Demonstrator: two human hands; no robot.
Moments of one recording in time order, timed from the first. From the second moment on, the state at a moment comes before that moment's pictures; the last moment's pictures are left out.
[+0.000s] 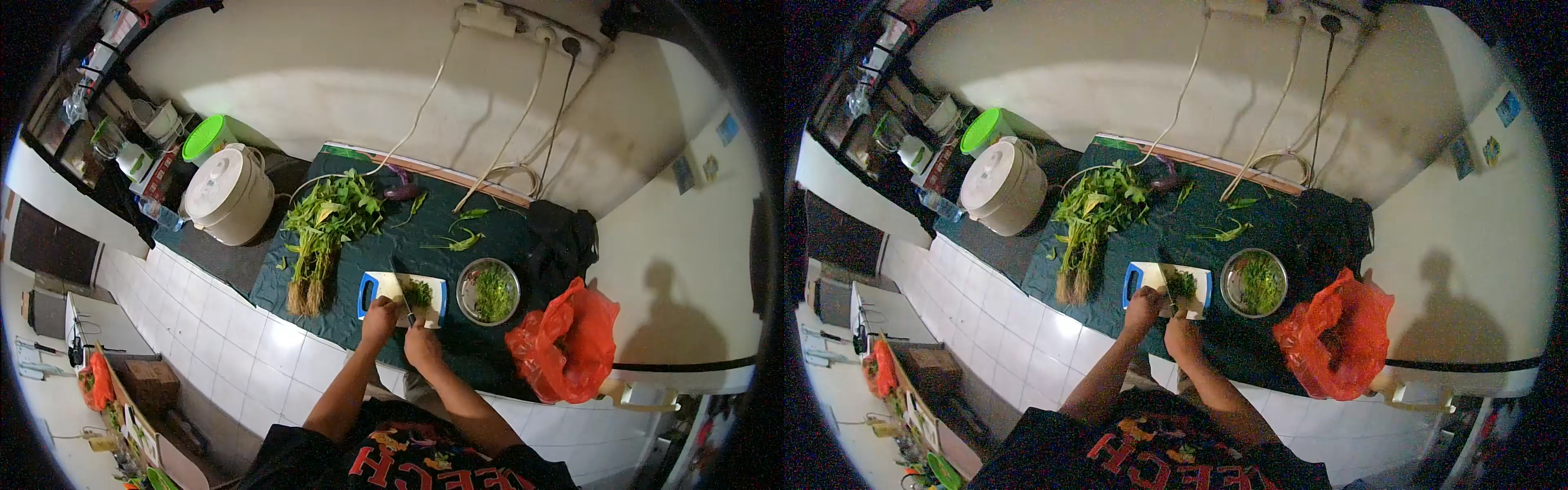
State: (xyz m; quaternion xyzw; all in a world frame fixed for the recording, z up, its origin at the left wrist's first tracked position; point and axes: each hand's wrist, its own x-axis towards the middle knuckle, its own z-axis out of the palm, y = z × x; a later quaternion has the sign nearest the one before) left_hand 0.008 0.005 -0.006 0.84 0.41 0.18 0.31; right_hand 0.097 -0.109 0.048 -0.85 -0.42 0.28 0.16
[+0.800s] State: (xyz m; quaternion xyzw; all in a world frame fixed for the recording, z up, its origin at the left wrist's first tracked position) left_hand 0.004 0.020 -0.001 0.78 0.47 0.15 0.38; right_hand 0.102 -0.107 0.040 -0.83 -0.43 0.35 0.07
